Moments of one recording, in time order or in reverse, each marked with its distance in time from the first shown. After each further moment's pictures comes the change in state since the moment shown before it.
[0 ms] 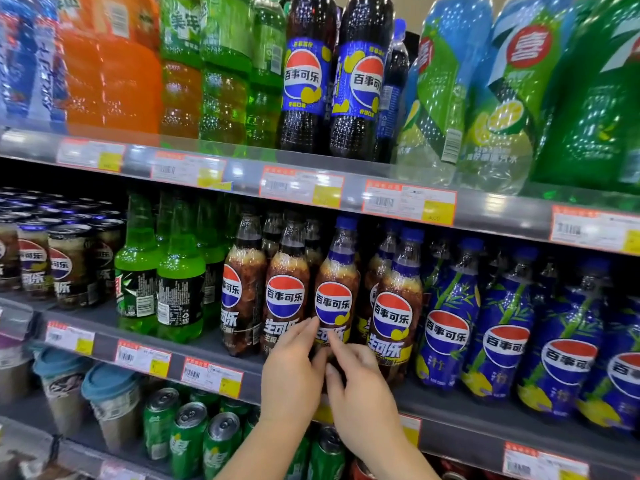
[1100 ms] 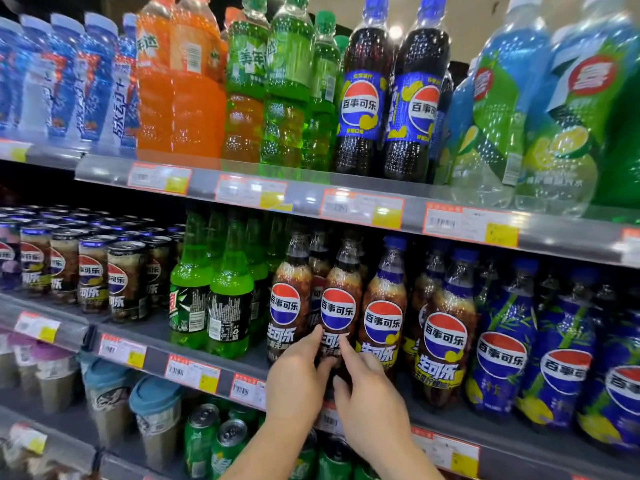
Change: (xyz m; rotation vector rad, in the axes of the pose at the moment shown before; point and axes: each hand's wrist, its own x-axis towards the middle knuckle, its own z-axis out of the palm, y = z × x) left_hand 0.019 -0.045 -0.043 0.059 -0.008 -0.043; right_hand 0.020 -0.042 0.038 -0.172 -0.018 -0.005
